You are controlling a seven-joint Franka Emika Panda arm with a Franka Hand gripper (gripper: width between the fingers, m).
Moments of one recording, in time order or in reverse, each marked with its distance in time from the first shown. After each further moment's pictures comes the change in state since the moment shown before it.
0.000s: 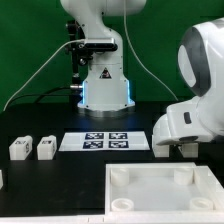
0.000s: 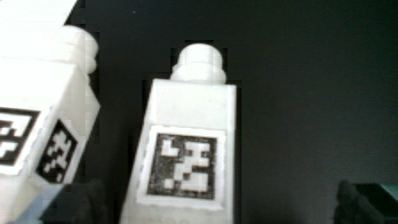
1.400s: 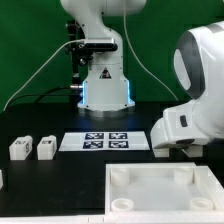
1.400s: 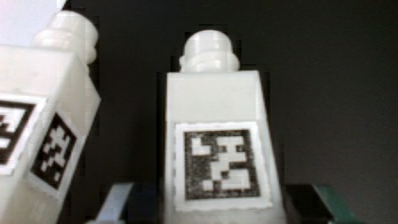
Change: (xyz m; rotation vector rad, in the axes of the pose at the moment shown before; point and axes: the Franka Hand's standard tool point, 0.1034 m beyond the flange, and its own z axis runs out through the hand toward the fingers) arm 0.002 0.003 0.001 0.005 0.008 -0.007
